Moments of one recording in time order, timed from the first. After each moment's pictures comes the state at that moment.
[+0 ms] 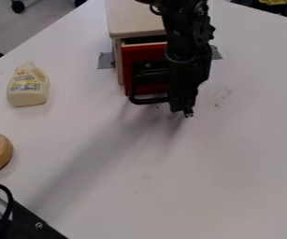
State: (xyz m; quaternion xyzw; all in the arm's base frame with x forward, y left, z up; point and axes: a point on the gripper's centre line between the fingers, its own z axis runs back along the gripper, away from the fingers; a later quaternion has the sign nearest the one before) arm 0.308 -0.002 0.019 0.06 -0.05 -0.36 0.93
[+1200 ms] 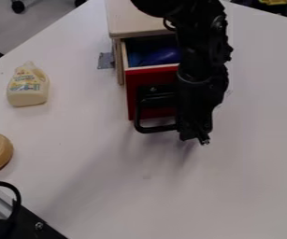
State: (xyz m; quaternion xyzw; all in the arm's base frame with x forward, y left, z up) arm 0.274 -0.042 0.020 0.02 -0.02 -0.32 0.95
